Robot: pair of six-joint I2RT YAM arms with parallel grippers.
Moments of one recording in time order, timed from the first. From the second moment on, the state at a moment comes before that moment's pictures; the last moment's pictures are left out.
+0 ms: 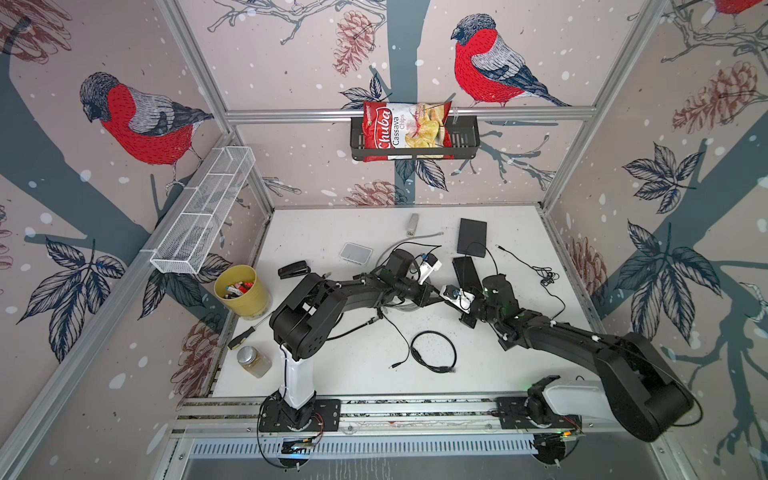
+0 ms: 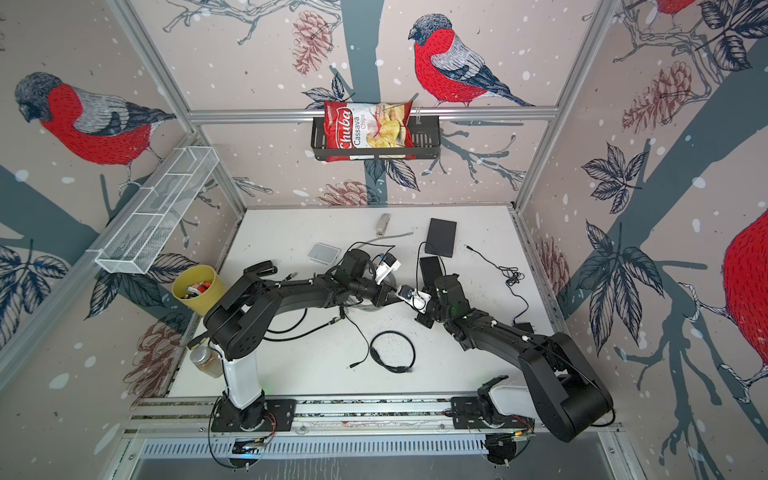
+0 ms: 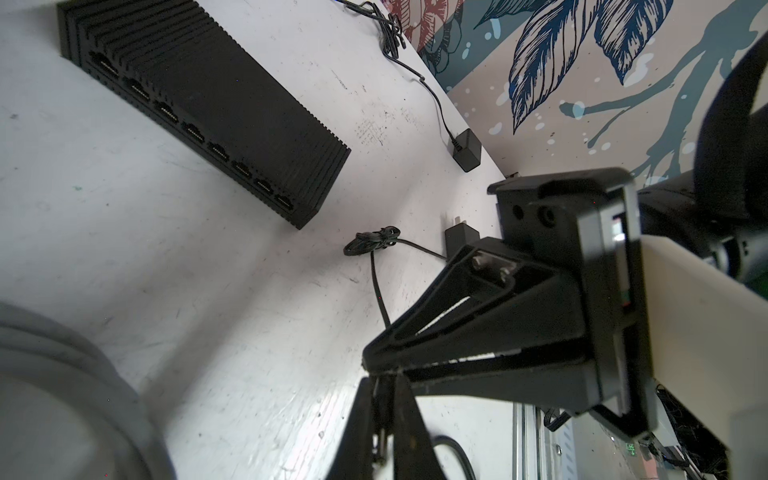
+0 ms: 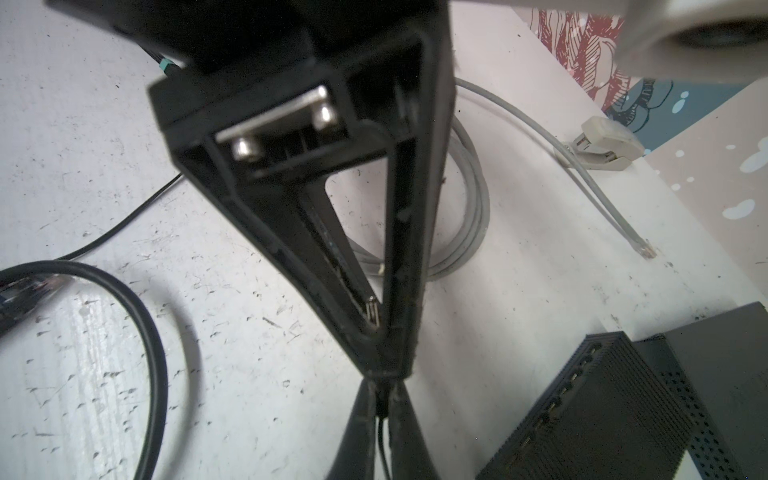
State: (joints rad) left arm -0.70 1.90 1.06 0.19 0.79 -0.30; right arm 0.53 1.29 0.44 0.21 -0.37 -0.65
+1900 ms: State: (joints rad) left arm -0.80 2.14 1.26 0.24 0.34 -0.58; right arm 0.29 1.72 0.83 0.04 -0.14 -0.13
